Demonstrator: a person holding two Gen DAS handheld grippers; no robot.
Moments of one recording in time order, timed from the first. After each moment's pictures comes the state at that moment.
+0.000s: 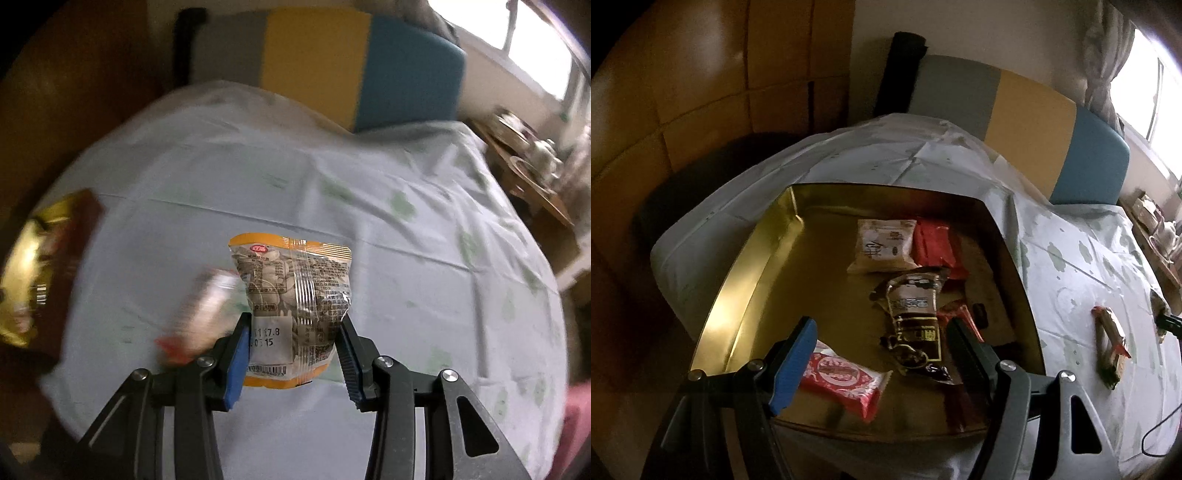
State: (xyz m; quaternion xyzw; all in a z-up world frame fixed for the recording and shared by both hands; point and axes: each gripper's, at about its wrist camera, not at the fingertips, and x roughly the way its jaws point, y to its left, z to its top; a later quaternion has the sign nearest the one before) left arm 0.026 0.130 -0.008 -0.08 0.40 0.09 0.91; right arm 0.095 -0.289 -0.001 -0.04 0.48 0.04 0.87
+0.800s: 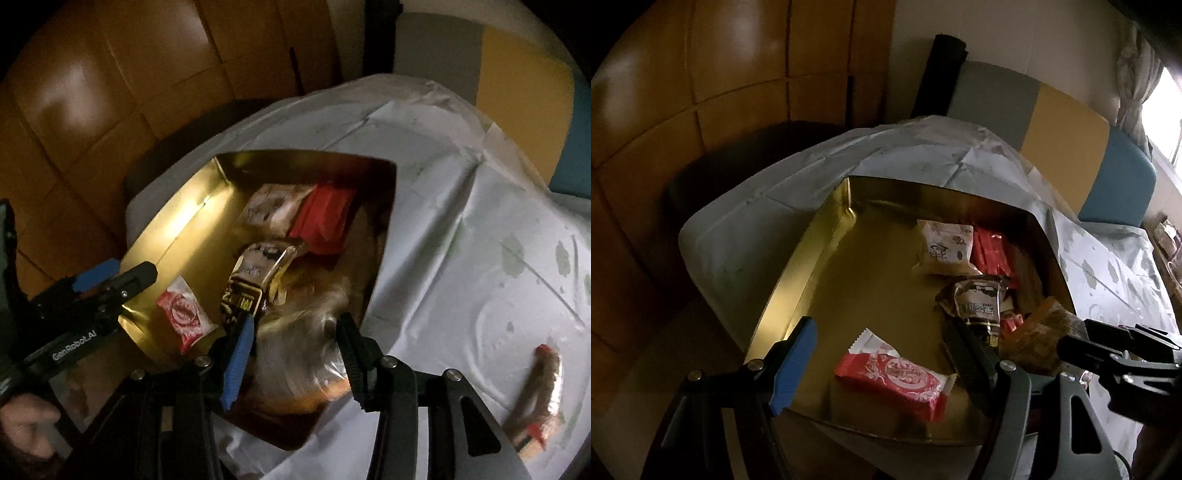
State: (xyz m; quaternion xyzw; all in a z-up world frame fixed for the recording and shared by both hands) left arm 0.017 0.178 -0.015 -0.11 0.40 0.14 0.90; right arm 0.084 -0.002 -0.028 -0.06 0.48 0.31 0.82
